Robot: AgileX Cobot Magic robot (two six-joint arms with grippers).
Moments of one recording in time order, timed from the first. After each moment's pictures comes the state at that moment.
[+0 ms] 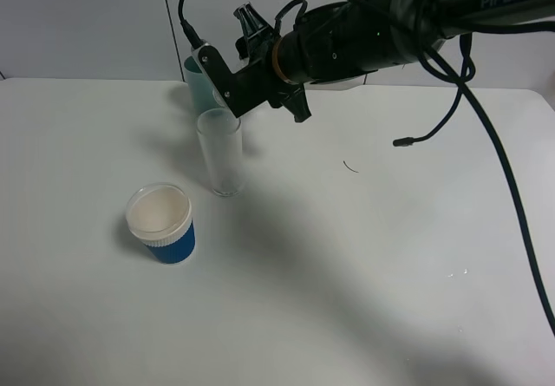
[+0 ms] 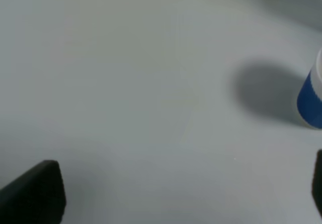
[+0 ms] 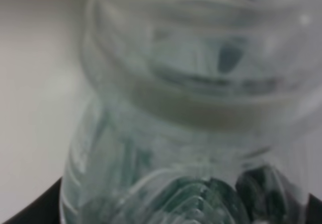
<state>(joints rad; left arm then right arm) 0.18 0.17 -0.52 -0.14 1.06 0.20 0.69 2.04 -1.39 -1.43 0.18 -0.37</state>
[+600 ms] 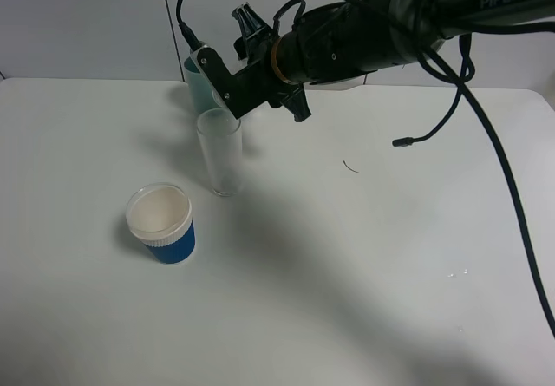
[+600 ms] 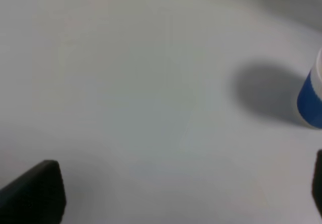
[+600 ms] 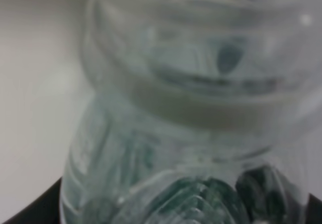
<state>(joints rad) 0.18 0.17 -0.52 -0.14 1.06 0.20 0.69 2.04 -1.39 -1.44 0.18 -0.38</state>
